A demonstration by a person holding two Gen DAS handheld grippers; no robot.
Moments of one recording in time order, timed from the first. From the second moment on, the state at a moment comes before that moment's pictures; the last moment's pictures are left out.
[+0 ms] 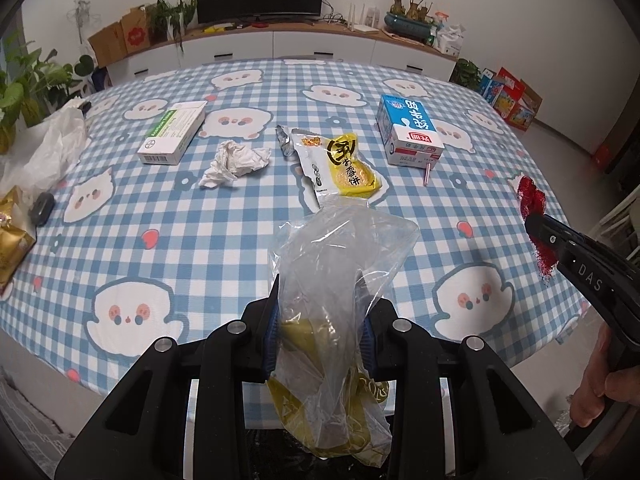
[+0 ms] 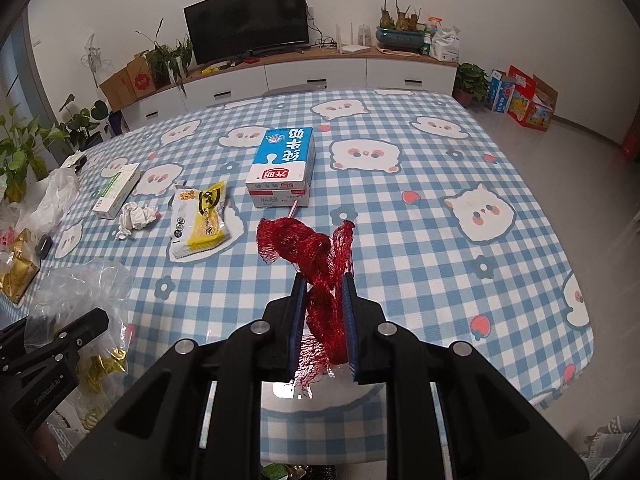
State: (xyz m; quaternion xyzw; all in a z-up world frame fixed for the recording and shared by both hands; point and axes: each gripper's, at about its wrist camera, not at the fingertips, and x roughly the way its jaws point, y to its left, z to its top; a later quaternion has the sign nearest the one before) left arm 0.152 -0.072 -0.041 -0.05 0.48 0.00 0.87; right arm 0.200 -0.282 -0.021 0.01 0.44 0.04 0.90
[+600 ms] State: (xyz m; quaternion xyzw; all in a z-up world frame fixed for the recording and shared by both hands) left arm 0.103 -0.065 -0.035 -0.08 0.48 0.00 0.88; right arm 0.141 -0.279 -0.028 0.01 0.44 0.04 0.90
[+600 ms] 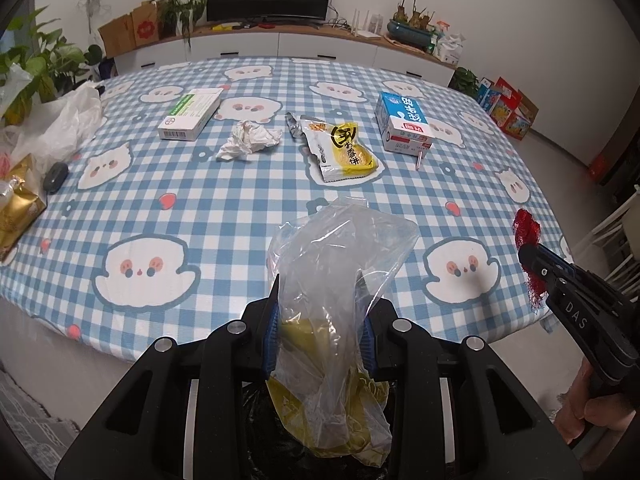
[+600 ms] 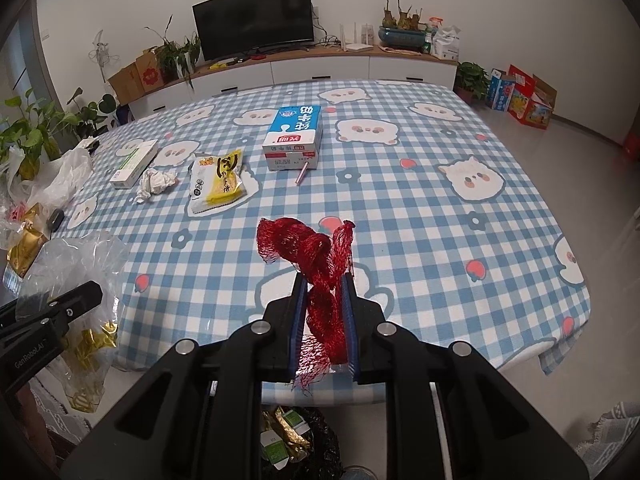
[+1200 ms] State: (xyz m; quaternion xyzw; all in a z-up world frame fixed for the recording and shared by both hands) left arm 0.040 -0.059 -0.049 -0.08 0.48 0.00 0.87; right arm 0.077 -0.283 -0.057 0.01 0.45 0.04 0.89
